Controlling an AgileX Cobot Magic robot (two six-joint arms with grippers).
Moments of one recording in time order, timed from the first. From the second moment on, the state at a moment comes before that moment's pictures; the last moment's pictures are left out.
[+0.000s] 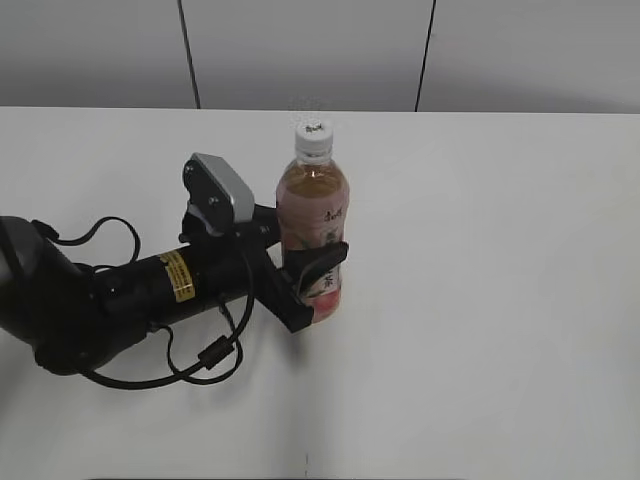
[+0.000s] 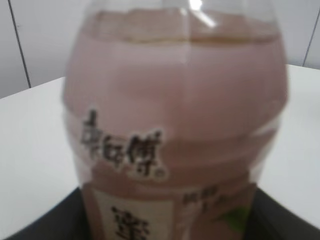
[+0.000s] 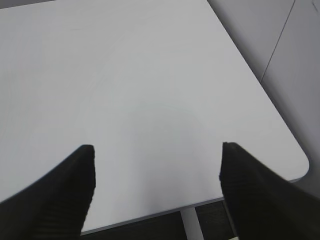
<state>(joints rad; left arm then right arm) -0.51 2.13 -0.73 0.51 -1.21 -0.19 -0.07 -0.01 -0.51 -0.07 1.10 0.04</state>
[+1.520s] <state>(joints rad) -0.51 2.07 -0.73 0.69 -1.10 -0.19 -0.07 1.28 -1.20 0.33 1.19 -0.28</state>
